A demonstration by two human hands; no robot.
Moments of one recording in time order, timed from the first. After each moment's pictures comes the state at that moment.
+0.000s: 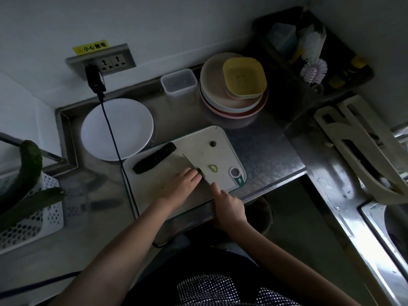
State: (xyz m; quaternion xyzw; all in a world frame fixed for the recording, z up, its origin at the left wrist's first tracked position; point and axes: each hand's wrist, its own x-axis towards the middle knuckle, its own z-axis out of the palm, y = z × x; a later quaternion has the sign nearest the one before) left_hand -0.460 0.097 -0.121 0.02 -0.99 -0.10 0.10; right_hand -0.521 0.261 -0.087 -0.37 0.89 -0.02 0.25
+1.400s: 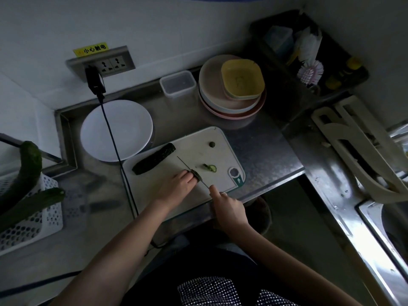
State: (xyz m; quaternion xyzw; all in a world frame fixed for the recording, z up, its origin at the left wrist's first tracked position) left_hand -0.451 0.093 -0.115 -0.01 -0.99 -0.07 0.07; right_hand -0.518 0.269 -0.087 -0.40 0.88 -0.05 0.23
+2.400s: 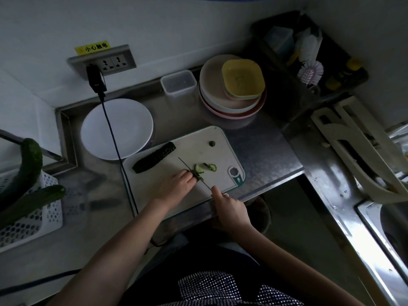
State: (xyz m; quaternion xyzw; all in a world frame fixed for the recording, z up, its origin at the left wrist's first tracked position) left_hand -0.449 0.091 -0.122 0.00 -0.99 -0.07 0.08; right_hand -0.518 0.276 -0.082 -0.42 0.88 -0.04 0.22
